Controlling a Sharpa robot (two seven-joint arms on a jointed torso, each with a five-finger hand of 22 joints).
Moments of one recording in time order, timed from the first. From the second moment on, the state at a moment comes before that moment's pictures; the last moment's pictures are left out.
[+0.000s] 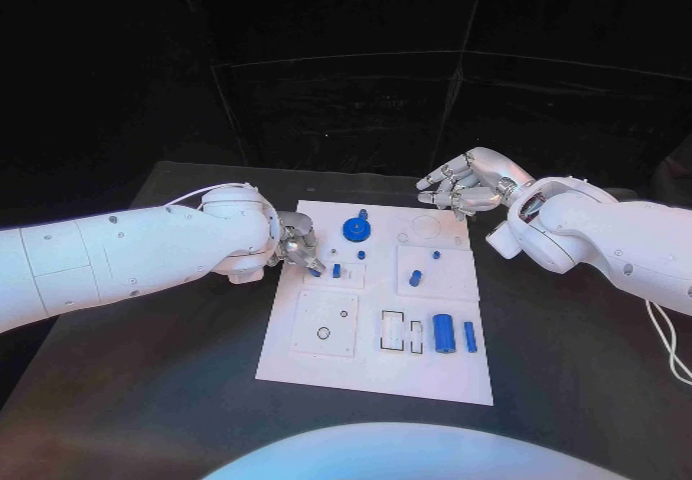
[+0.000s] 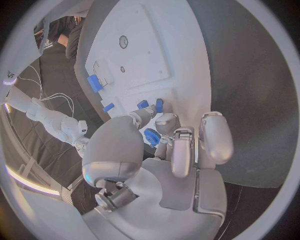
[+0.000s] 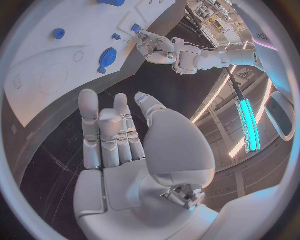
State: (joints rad) left arm 1.32 -0.74 -0.19 1.48 -1.11 0.13 -0.51; left_hand 1.07 -0.08 0.63 0.02 0.05 0.85 0.03 0.76 0.63 1.29 -0.04 1.15 0.94 1.47 -0.09 1.56 1.31 0.08 1.43 0.02 1.29 1.21; right arm 1.25 -0.79 -0.07 1.39 -0.83 -0.29 0.17; right_hand 1.25 -0.08 0.20 0.05 0.36 1.00 0.14 0.08 0.07 1.18 0.04 0.62 0.68 1.44 -0.03 1.02 0.89 0.16 1.14 0.07 1.09 0.57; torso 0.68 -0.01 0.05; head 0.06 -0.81
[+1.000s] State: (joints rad) left arm 1.32 -0.71 -0.20 1.44 -1.11 0.14 -0.52; left_hand 0.94 -0.08 0.54 0.05 0.05 0.88 0.01 0.79 0.63 1.30 -0.05 1.18 0.96 1.47 -0.10 1.56 1.31 0.08 1.44 0.01 1.30 1.24; right arm 1.25 -0.79 -0.07 1.39 -0.83 -0.29 0.17; right_hand 1.25 -0.08 0.20 0.06 0.36 1.00 0.14 0.08 0.07 1.18 0.04 0.62 0.68 1.44 -0.03 1.02 0.89 0.16 1.15 0.08 1.08 0.56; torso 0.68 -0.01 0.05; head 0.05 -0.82
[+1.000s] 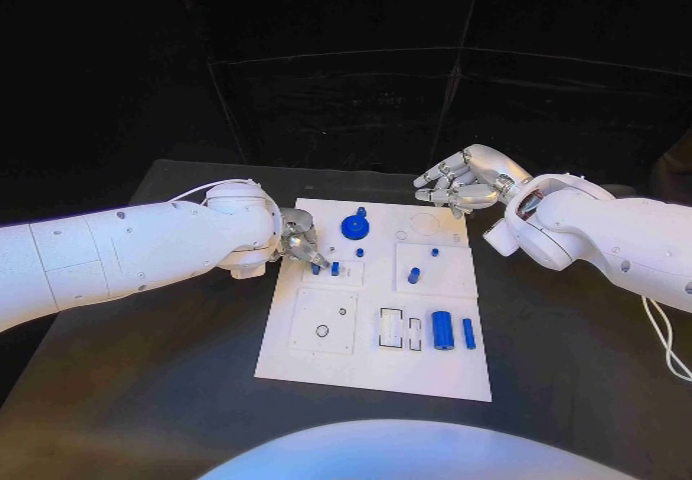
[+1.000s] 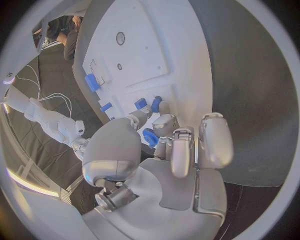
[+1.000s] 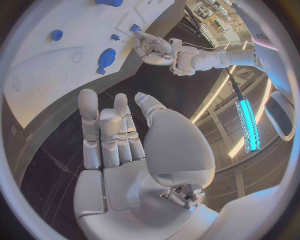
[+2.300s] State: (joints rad) left arm 1.32 -0.71 -0.19 1.43 -1.10 0.15 -0.52; left_hand 0.89 -0.09 0.39 0.11 0.05 0.89 0.01 0.79 0.63 1.31 -0.05 1.18 0.95 1.46 -0.10 1.56 1.31 0.08 1.45 0.00 1.30 1.24; right arm 1.25 -0.80 -0.07 1.39 -0.83 -0.29 0.17; right_hand 1.23 -0.08 0.20 0.07 0.36 1.00 0.14 0.08 0.07 1.18 0.04 0.62 0.68 1.44 -0.03 1.01 0.88 0.16 1.15 0.08 1.08 0.55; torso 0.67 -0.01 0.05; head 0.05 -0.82
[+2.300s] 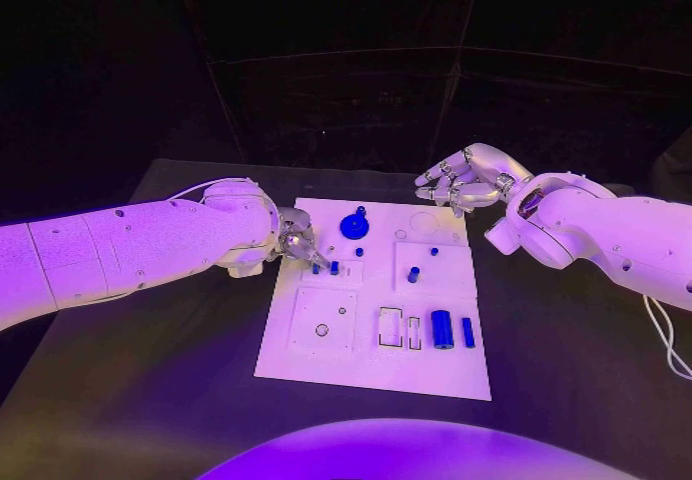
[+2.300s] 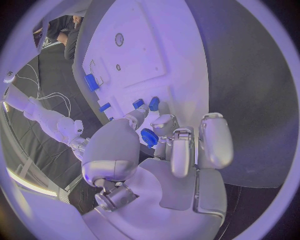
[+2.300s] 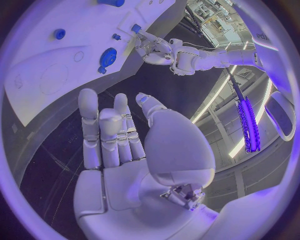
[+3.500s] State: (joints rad) left arm 1.31 -0.69 -0.19 1.41 -0.98 -0.19 -0.04; left_hand 1.39 -0.13 0.45 -0.08 0.05 0.81 0.16 0.44 0.24 0.88 0.09 0.59 0.27 1.20 0.00 0.88 0.65 0.18 1.15 0.10 0.61 0.60; right arm 1.25 -0.78 -0.07 1.38 -0.83 -0.29 0.17; right_hand 1.22 -0.08 0.20 0.07 0.36 1.00 0.14 0.08 0.07 1.18 0.04 0.62 0.68 1.44 -0.03 0.99 0.87 0.16 1.15 0.08 1.07 0.54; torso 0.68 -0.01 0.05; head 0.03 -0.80
